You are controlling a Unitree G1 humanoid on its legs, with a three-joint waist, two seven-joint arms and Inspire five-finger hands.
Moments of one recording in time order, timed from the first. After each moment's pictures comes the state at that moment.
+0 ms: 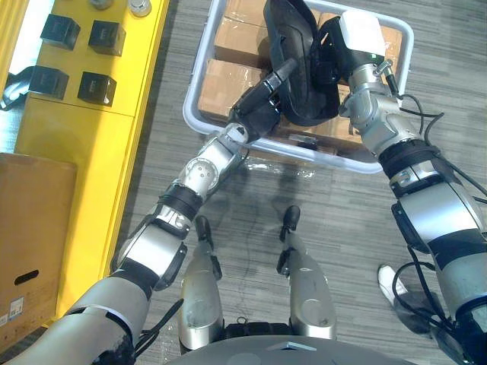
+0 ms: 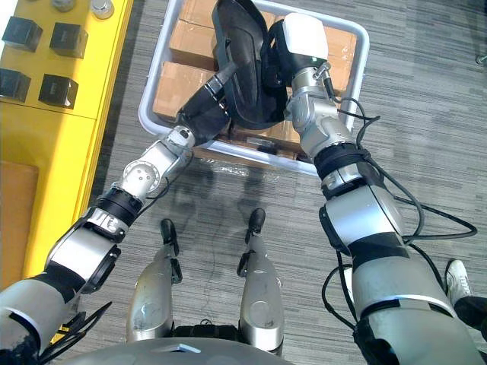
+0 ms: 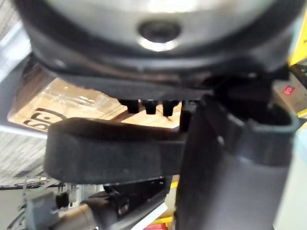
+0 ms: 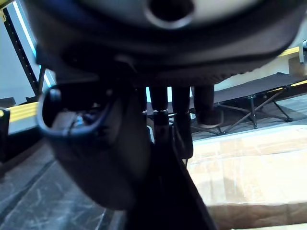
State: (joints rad) left arm -0.92 0.18 -0.35 0.69 -1.45 0.12 -0.18; right arm -1.22 -0.51 0.48 0.98 -0.54 -0.04 -0.32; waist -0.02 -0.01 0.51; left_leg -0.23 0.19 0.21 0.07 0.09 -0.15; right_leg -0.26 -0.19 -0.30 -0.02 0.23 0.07
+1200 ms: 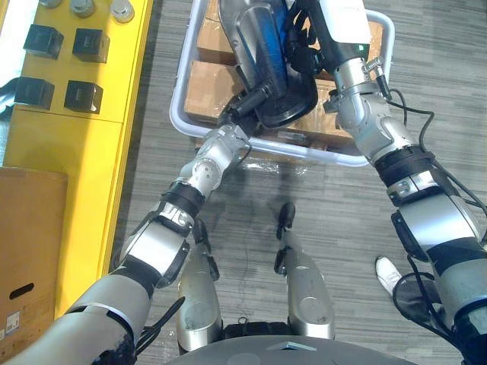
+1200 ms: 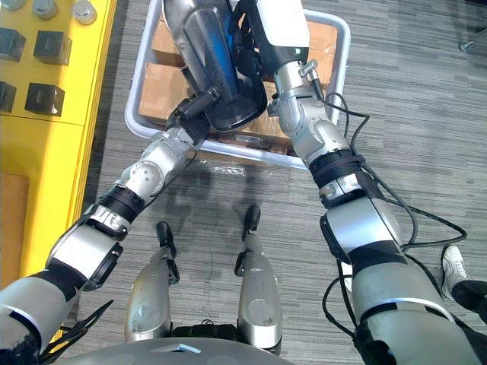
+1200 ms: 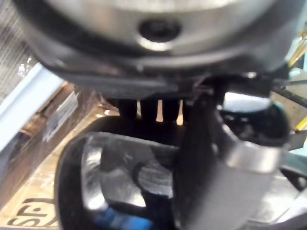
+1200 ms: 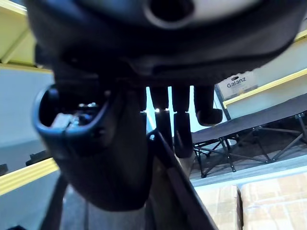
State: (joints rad) left arm -0.94 0.17 -0.37 0.73 -1.20 0.03 0.15; right arm -1.12 -0.50 0.44 0.73 -0.57 -0.18 -0.42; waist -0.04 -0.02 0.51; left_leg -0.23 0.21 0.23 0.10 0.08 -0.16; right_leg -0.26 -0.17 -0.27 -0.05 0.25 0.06
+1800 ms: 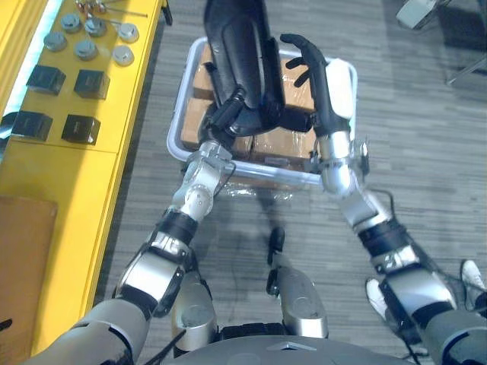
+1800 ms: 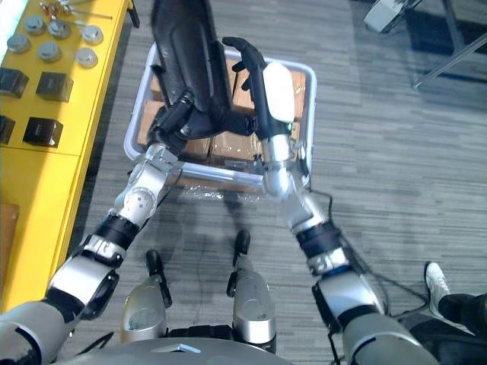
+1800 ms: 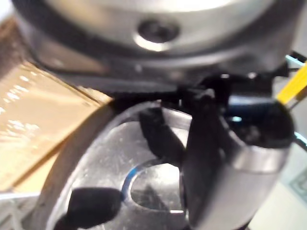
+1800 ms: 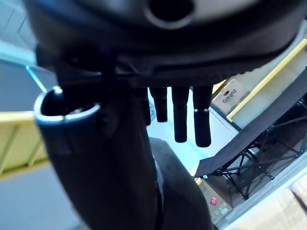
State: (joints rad) left arm -0.63 0.16 -0.23 0.48 -1.03 -0.20 0.09; right arm -0.51 -0.30 0.29 0.20 -0.41 -0.27 -0.54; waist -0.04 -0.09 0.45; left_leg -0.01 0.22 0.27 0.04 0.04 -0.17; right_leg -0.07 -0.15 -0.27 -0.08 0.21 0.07
